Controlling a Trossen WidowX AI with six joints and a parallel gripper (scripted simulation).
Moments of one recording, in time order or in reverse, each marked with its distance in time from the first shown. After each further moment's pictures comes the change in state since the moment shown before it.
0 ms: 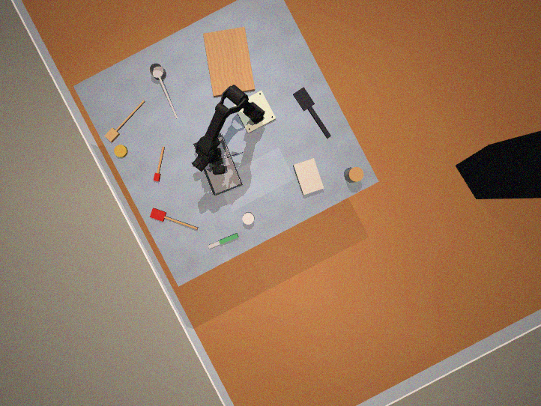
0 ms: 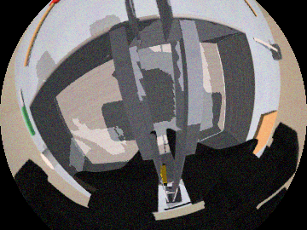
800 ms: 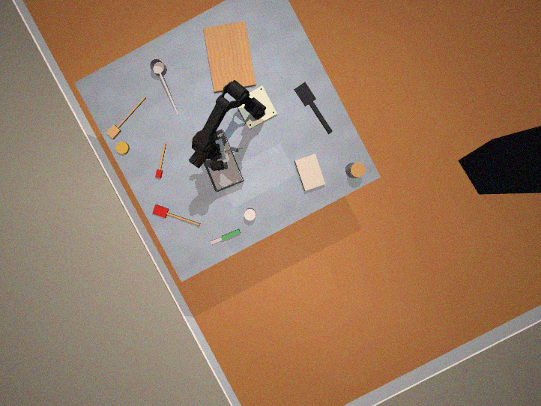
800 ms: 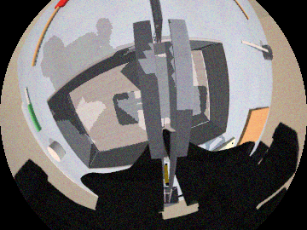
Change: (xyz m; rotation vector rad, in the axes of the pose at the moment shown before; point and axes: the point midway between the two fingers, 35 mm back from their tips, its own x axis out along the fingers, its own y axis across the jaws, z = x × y) arm -0.048 0.003 0.004 -0.001 0.026 -0.022
